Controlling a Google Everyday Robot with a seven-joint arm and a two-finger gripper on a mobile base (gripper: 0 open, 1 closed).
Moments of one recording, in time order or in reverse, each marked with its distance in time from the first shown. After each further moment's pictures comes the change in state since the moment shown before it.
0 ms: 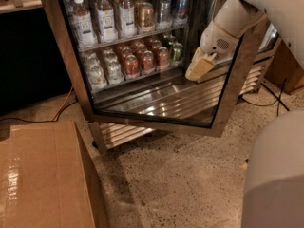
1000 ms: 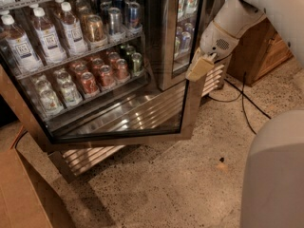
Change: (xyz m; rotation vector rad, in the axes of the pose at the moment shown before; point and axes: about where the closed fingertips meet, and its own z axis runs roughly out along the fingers) arm 0.000 0.000 0.000 0.000 0.000 0.000
